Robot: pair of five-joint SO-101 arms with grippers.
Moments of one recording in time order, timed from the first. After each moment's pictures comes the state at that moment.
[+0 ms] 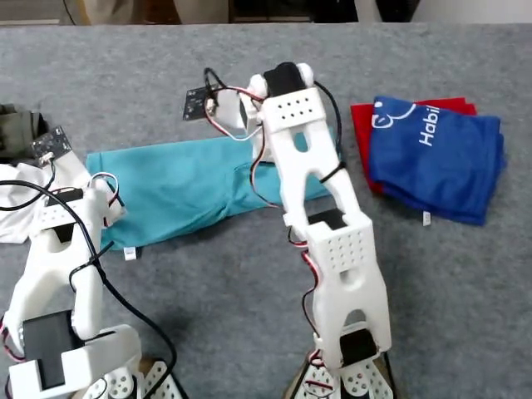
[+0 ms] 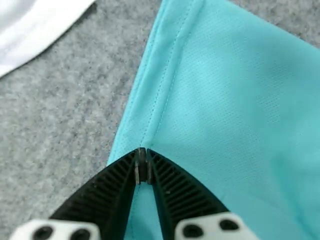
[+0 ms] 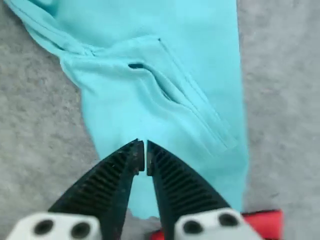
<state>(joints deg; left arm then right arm) -19.1 -13.2 48.1 37.9 8.7 -22.4 44.6 -52.1 101.1 56.3</state>
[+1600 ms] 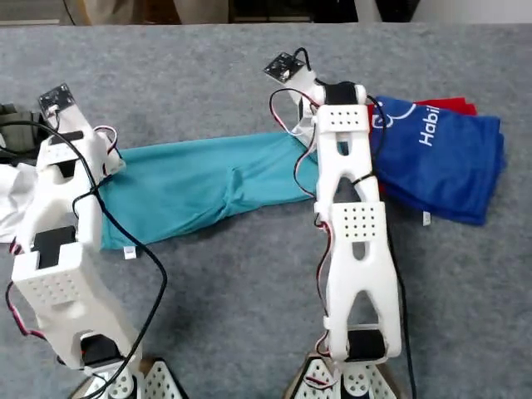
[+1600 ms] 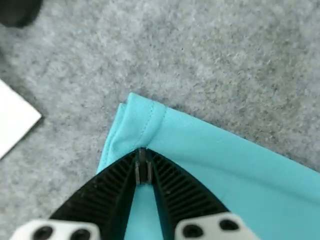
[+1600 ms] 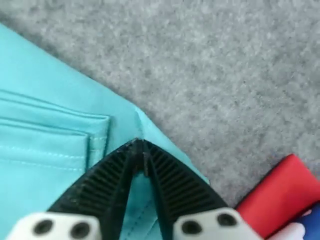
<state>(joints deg) -18.4 22.5 7.1 45.6 8.8 -6.2 73.3 -77.0 85.1 33.1</state>
